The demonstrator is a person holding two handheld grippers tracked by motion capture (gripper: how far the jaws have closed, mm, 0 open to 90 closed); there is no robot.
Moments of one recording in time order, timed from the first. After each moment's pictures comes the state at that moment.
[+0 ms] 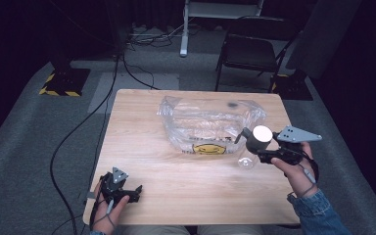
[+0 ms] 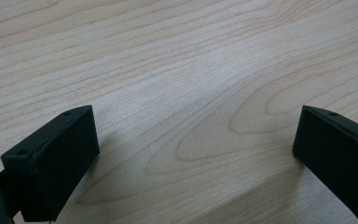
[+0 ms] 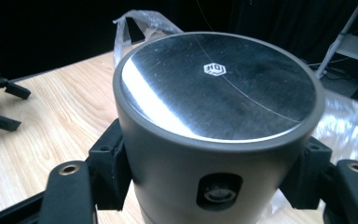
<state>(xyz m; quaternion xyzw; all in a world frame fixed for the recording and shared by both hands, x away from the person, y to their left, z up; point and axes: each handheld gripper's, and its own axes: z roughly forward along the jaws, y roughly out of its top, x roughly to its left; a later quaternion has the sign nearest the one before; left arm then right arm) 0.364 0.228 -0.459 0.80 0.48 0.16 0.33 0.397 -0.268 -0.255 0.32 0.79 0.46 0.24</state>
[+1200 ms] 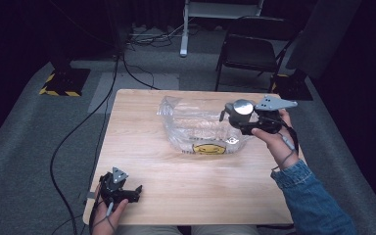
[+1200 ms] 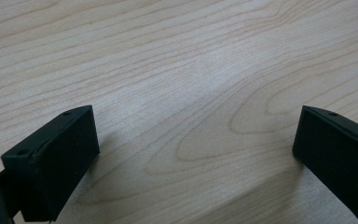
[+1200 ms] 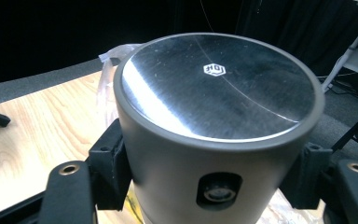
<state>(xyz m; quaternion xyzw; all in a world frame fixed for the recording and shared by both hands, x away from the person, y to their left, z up) 0.364 0.228 -0.459 0.80 0.48 0.16 0.33 0.468 -0.221 -0.229 0.30 0.81 0.45 0.24</state>
